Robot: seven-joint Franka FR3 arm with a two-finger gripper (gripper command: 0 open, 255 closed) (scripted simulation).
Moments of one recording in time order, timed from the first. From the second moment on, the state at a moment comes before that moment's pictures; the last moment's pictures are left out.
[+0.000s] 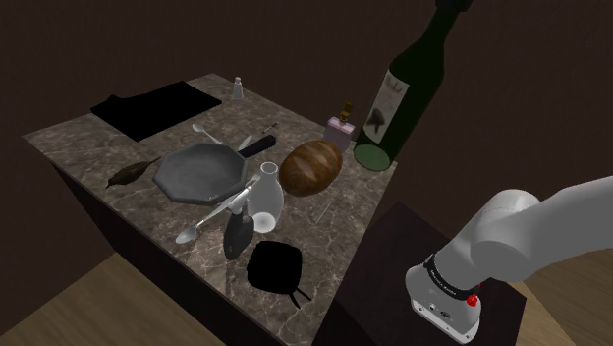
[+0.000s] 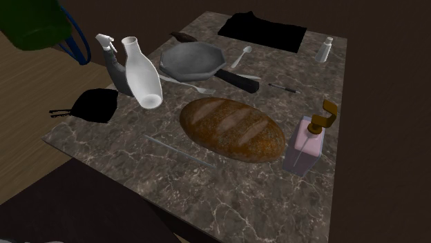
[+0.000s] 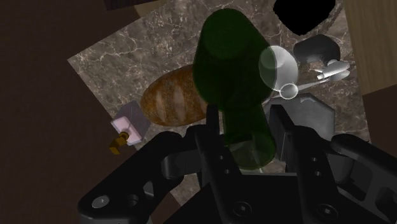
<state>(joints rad) 0.04 -0.44 0.31 -1.38 0.03 1.04 0.52</state>
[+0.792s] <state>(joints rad) 0.06 -0.48 0.37 -1.47 0.07 1.08 0.61</state>
